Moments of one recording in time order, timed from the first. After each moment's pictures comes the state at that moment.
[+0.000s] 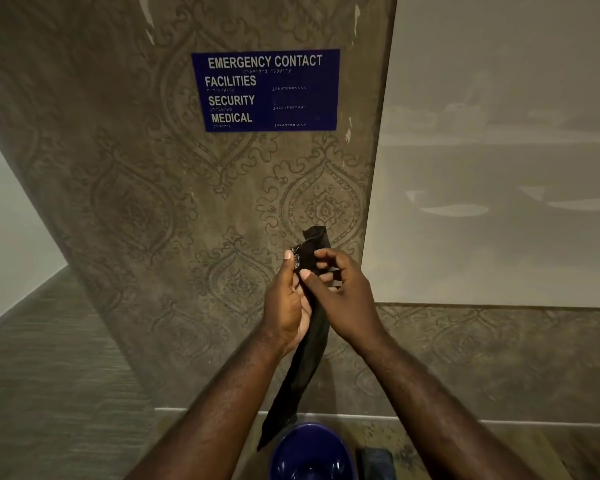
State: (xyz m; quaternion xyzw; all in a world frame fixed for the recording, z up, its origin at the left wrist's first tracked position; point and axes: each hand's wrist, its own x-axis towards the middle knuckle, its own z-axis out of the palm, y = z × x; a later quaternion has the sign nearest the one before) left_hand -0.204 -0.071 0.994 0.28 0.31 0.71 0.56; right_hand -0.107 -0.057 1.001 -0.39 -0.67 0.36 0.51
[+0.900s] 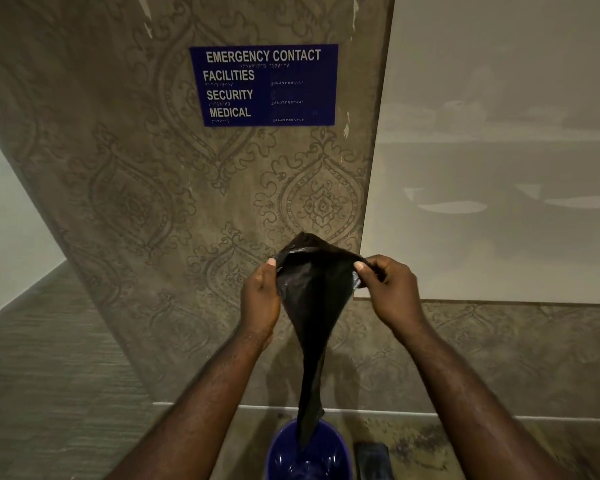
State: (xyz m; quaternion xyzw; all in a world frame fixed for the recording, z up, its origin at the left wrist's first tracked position) left_hand -0.240 -0.072 0.965 0.41 0.55 0.67 0.29; right_hand -0.045 -0.024 0.986 -0.46 -0.69 0.25 0.50
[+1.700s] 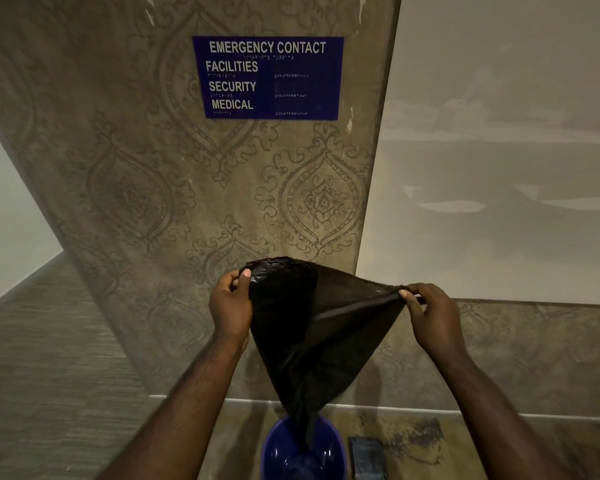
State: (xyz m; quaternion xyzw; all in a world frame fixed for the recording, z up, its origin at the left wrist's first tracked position) left_hand -0.283 -0.074 0.927 0.30 0.64 0.68 0.19; right_hand 0.026 -0.004 0.922 -0.53 -0.71 0.09 0.46
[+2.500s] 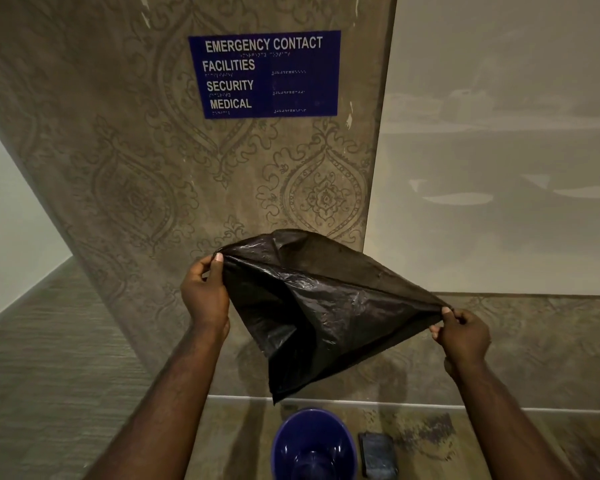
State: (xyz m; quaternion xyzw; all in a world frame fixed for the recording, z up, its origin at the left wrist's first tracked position) left_hand -0.316 -0.076 0.949 0.26 0.58 0.76 0.13; right_hand 0.052 0.014 0.871 -0.64 -0.32 0.38 0.58
